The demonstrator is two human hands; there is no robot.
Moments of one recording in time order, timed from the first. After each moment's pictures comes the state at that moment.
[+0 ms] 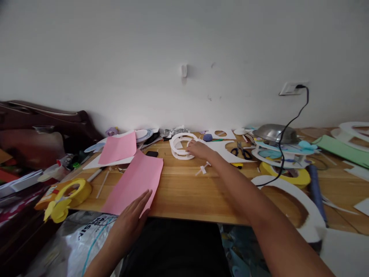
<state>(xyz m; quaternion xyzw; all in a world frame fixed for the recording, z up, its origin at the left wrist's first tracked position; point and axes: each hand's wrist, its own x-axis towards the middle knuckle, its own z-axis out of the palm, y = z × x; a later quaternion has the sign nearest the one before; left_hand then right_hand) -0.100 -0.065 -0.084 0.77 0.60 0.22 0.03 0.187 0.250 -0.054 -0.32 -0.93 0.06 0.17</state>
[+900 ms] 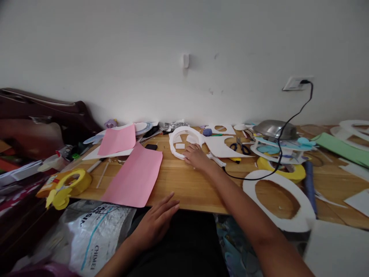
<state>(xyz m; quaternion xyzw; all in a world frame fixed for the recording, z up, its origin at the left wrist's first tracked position) -0.042 -0.064 -0.119 0.89 0.35 0.28 0.07 0.181 0.189 -0.092 -0.31 -0.93 -0.06 0.19</state>
